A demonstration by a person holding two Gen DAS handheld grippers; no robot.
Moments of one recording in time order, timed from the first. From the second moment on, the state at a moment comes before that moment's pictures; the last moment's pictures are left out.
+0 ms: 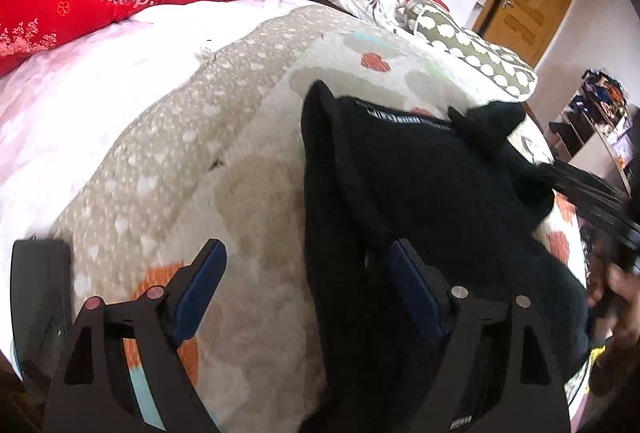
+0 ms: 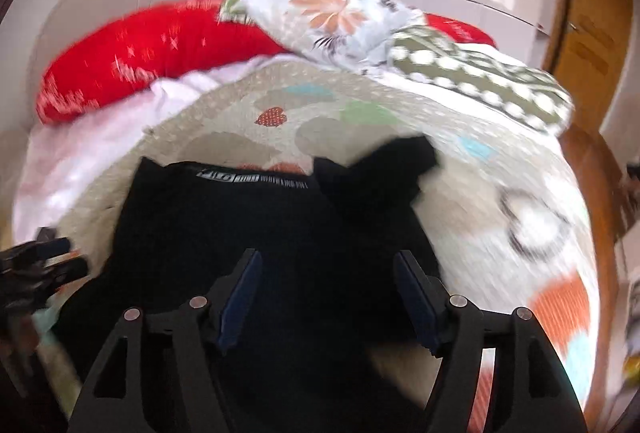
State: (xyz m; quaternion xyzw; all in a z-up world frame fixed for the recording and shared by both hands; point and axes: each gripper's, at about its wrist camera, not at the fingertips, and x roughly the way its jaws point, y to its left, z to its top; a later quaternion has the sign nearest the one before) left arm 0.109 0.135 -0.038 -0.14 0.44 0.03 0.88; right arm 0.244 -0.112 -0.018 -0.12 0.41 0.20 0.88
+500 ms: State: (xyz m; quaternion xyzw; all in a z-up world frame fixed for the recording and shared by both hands) left arm 0.149 0.136 -0.040 -0.14 0.45 0.00 0.88; right arm 0.241 -0.354 -0.004 0.11 0.41 0.00 0.91
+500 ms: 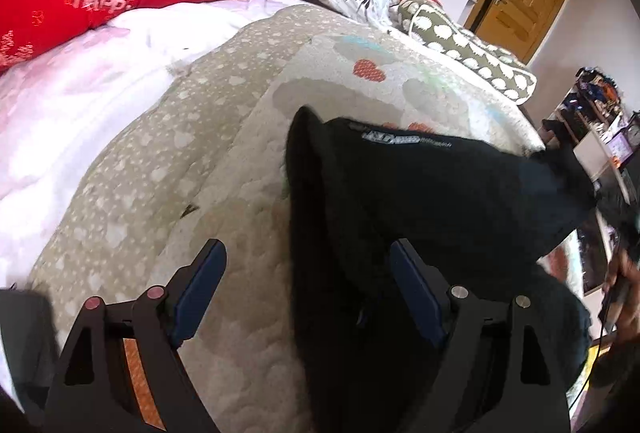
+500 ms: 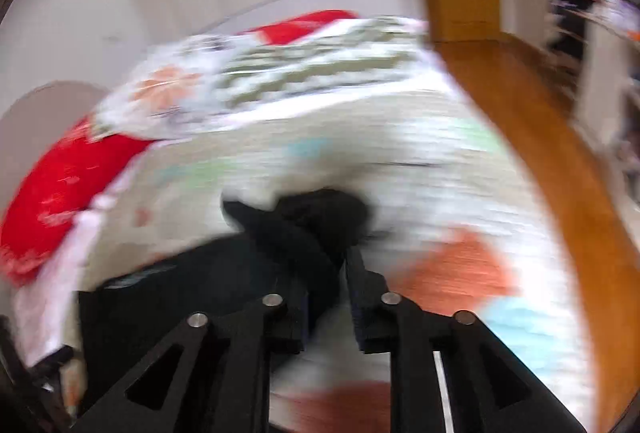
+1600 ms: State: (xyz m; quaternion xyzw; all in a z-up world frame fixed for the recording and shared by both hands) left arm 0.251 0.105 -0.042 -0.06 0.47 -0.08 0.88; right arm 0.302 -0.221 -0.021 -0.18 0.41 0.21 0.87
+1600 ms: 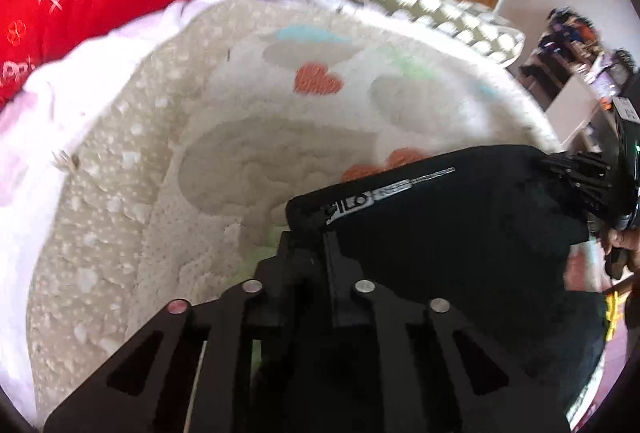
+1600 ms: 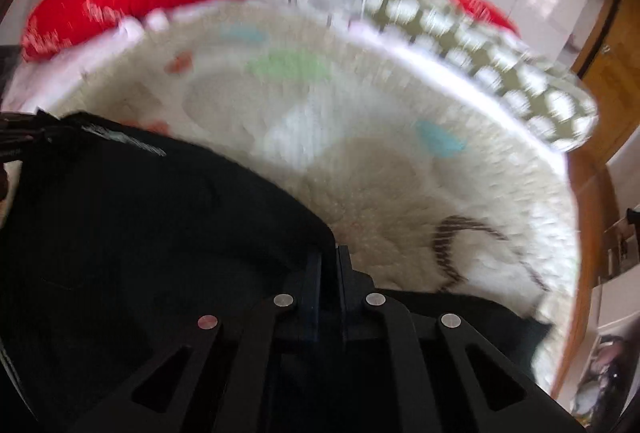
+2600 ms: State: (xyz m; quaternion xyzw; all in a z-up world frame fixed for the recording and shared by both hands) left arm -0.004 0.097 -0.010 -0.05 0.43 -0.11 0.89; right arm -0.015 -0.342 -0.016 0.06 0.37 0.17 0.91
